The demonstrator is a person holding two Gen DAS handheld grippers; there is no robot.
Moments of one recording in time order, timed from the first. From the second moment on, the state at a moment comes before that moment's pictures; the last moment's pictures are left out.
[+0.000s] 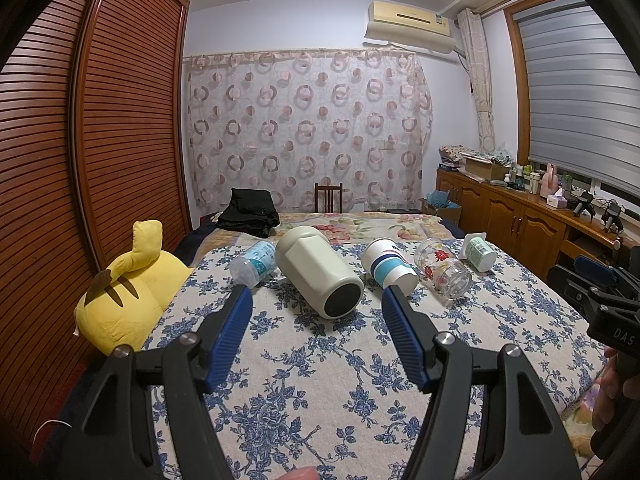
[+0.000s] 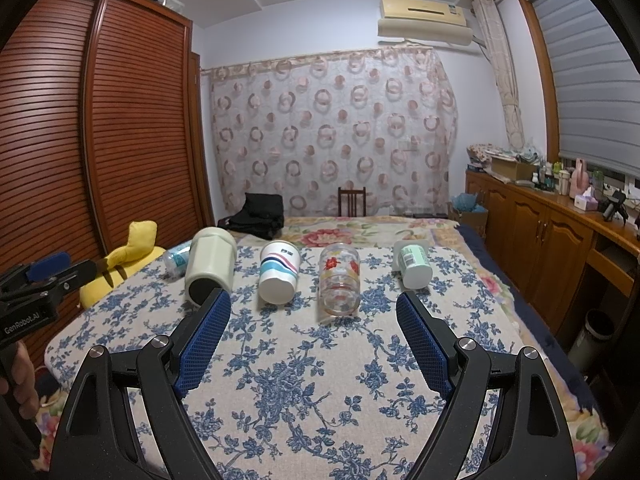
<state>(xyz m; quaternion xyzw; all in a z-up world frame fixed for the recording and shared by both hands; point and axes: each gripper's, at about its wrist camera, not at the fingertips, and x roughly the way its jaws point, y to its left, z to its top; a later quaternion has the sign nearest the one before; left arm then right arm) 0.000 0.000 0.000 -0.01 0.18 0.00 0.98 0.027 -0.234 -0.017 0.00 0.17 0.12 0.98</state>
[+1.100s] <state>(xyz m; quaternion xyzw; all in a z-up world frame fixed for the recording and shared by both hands) 0.033 -0.015 -0.021 0.01 0.22 -0.02 0.98 0.047 -0.245 -0.028 -0.01 0.20 0.11 0.97</state>
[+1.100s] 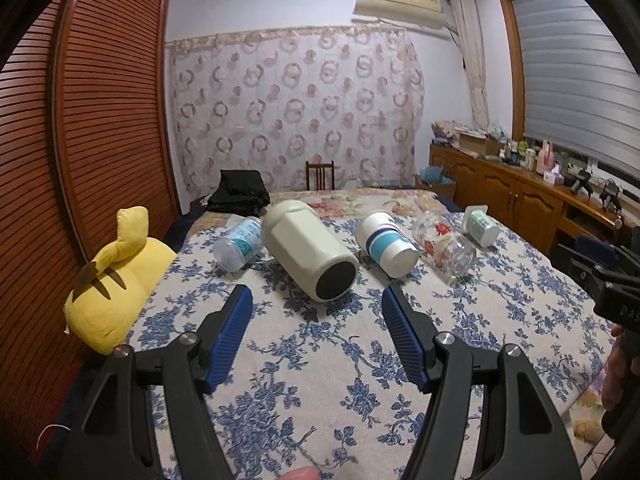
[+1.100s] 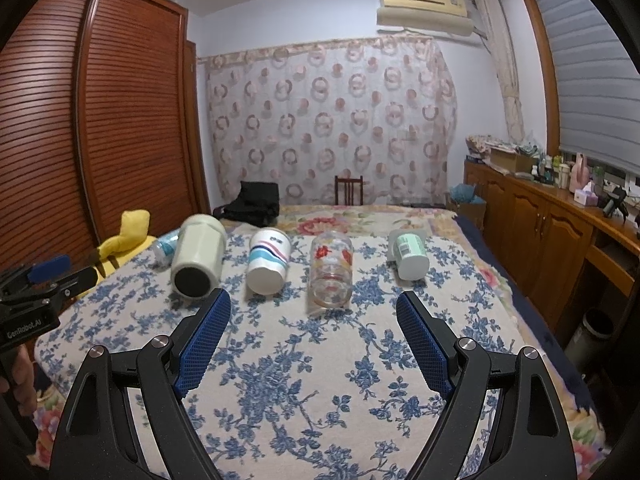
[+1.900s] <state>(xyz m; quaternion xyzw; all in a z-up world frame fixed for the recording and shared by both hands) 0.147 -0.091 -0.015 0.04 0.26 -0.10 0.96 0.166 -0.292 -0.040 -0.05 0.28 0.08 0.96</state>
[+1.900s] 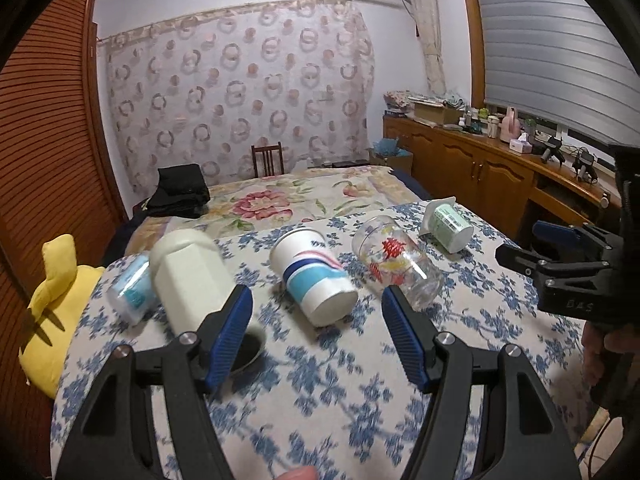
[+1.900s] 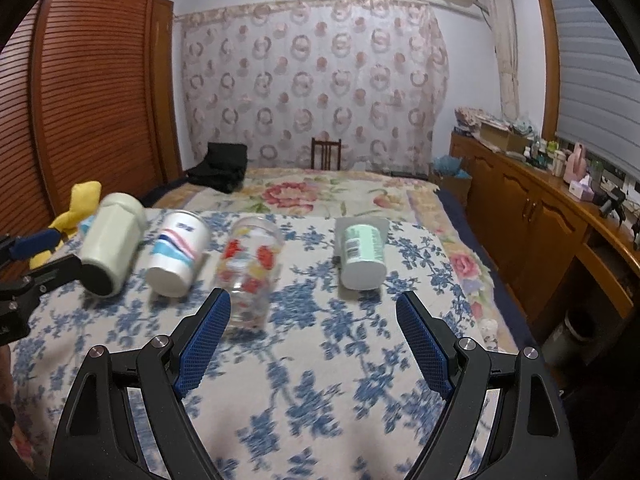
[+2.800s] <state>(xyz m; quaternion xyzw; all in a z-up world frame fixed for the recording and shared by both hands) 0.218 -0.107 -0.034 0.05 0.31 -0.11 0.94 0.320 -0.329 -0.092 -0.03 0.44 0.08 0.89</state>
